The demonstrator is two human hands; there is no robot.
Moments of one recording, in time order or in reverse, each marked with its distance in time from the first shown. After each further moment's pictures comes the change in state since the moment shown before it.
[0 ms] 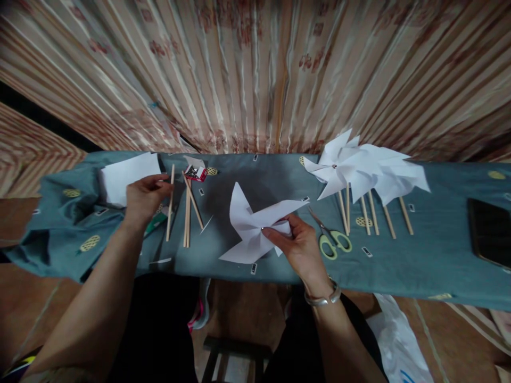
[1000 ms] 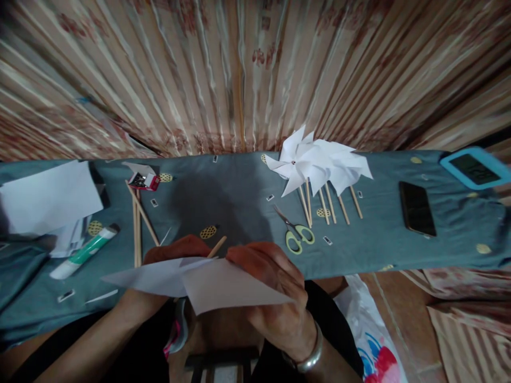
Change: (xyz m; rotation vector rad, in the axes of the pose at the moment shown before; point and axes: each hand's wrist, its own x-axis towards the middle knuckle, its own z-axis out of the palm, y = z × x) left_hand -0.142 0.063 0.059 -0.332 -0.856 -0.124; right_hand -0.056 -0.045 -0.013 -0.650 0.036 -0.735
